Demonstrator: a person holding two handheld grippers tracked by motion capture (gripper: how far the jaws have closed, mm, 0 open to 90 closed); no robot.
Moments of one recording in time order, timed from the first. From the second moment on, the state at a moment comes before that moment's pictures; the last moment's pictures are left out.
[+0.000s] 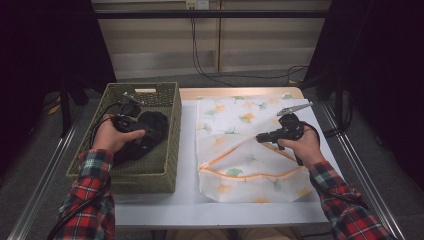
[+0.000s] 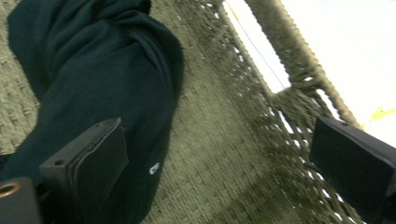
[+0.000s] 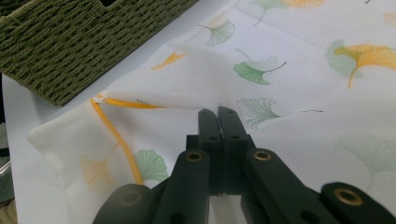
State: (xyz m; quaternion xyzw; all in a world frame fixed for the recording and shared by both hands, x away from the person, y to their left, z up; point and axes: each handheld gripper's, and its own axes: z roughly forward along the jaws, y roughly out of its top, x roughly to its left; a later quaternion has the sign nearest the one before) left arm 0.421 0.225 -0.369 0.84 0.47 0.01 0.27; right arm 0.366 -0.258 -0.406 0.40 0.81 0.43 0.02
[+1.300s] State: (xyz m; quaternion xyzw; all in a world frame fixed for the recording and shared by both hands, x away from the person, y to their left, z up) left arm 0.450 0.248 -0.411 0.83 0.49 0.06 0.26; right arm 0.365 -0.258 -0.408 0.39 0.81 0.43 0.02
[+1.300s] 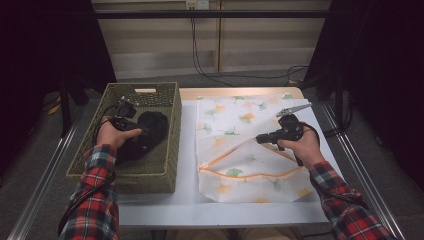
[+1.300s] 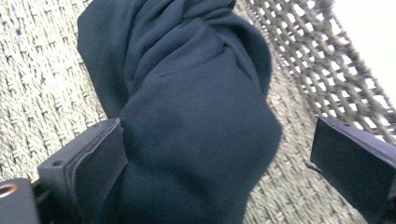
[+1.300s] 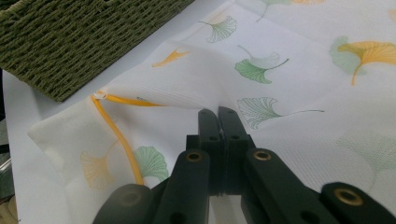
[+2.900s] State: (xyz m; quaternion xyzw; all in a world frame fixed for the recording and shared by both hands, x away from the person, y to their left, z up) left arm 0.455 0.245 -0.433 0.81 0.56 0.03 0.18; right arm 0.365 -0.260 -0.409 0.40 0.81 0.43 0.02
